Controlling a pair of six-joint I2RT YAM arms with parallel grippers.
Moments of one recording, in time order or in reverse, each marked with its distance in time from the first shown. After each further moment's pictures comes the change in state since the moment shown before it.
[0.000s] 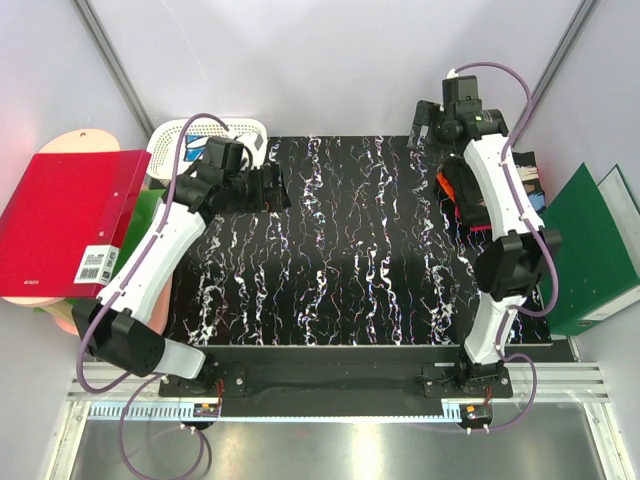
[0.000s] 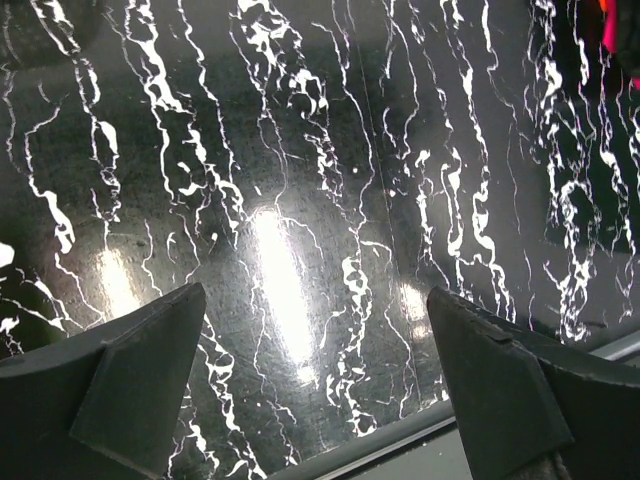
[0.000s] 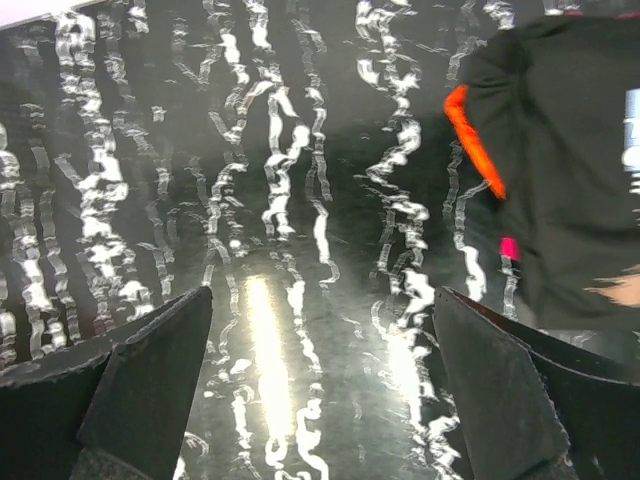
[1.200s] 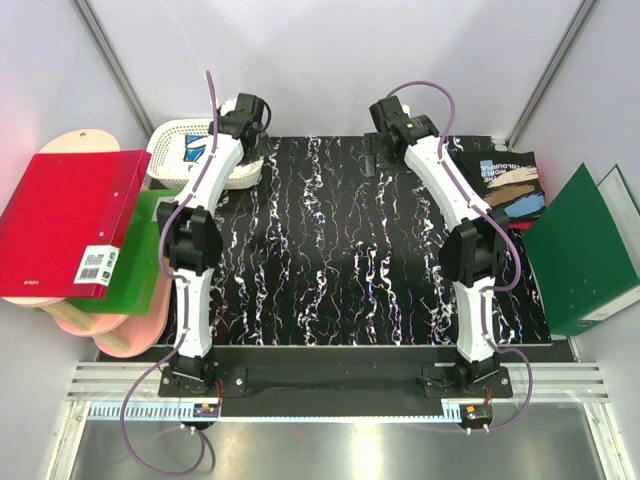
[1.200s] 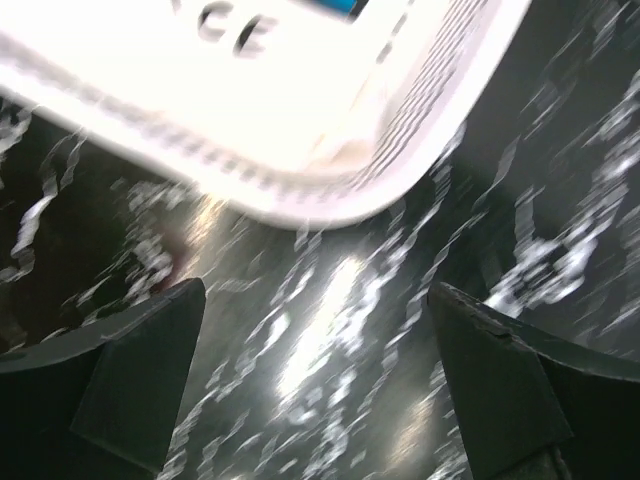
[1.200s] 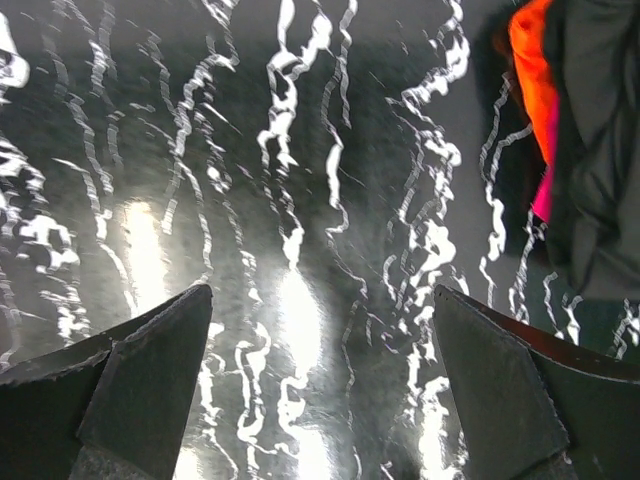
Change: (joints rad) left arm 0.135 0.818 0.779 -0.187 -0.550 -0.278; right arm 0.243 0.244 0.180 -0.198 0.261 -0.032
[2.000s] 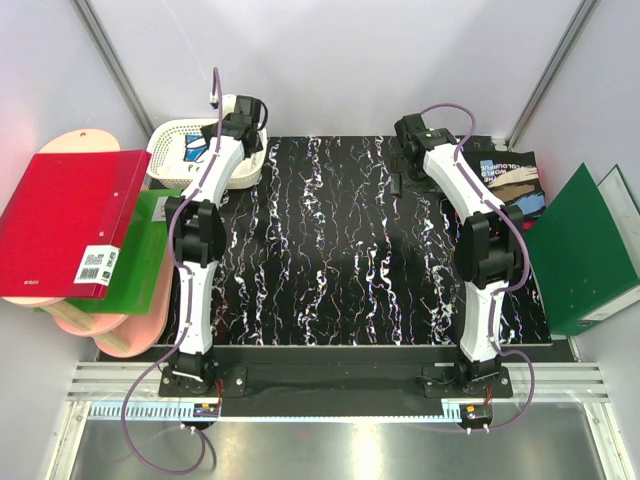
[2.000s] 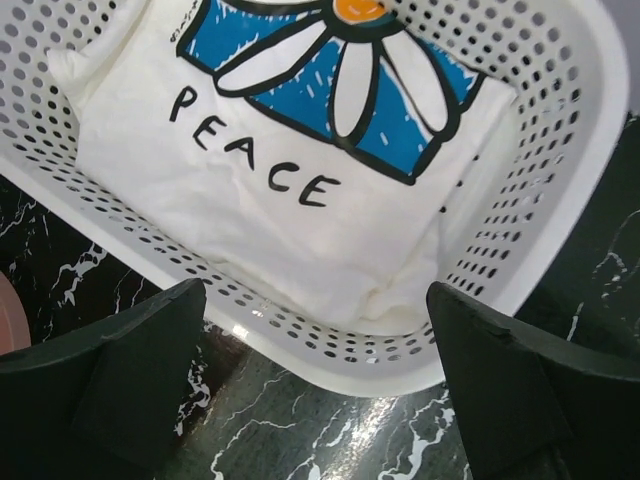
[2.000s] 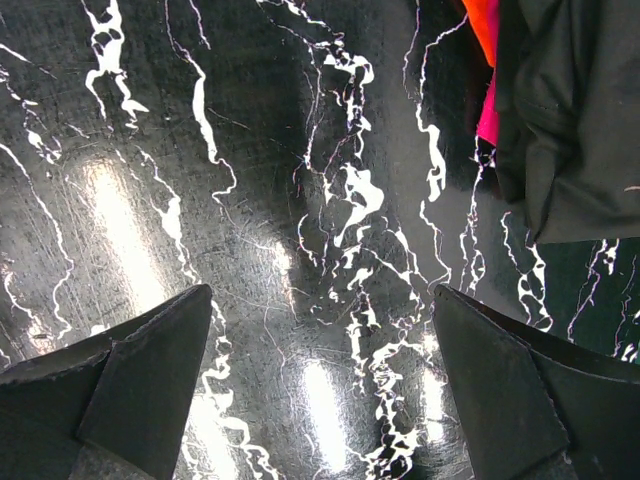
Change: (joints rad) left arm 0.038 0.151 0.099 0.187 -0.232 0.145; right arm -0.117 -0.072 -0.287 0.036 0.005 0.021
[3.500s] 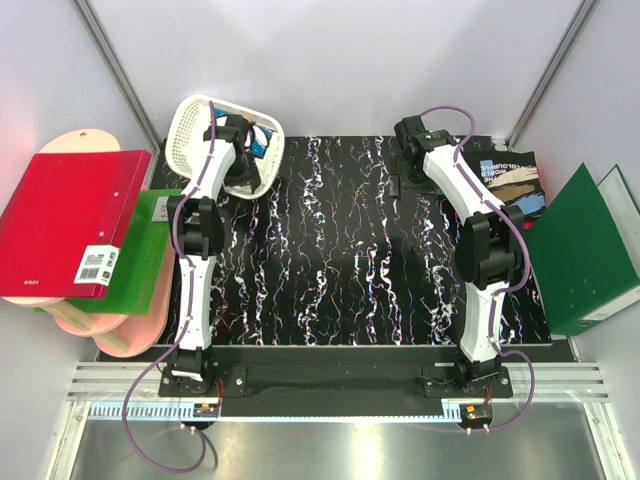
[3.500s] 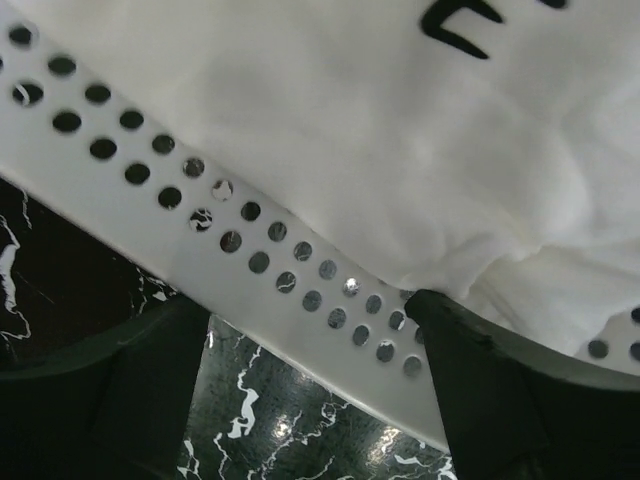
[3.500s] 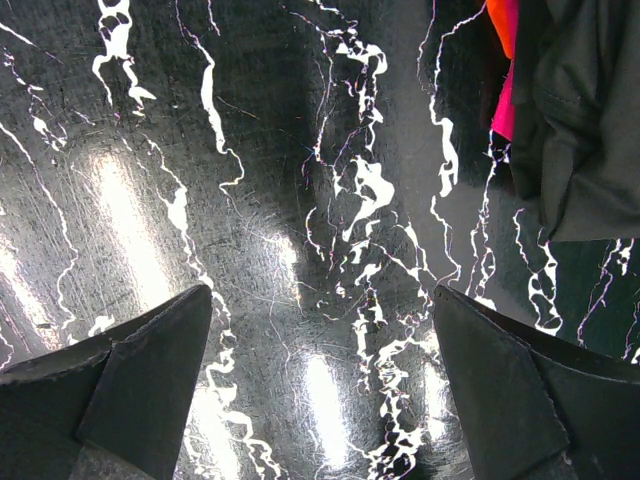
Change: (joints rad) left arm 0.088 0.182 0.137 -0.393 0.436 0.060; right arm 0.000 -0.014 -0.028 0.009 -0.024 -0.001
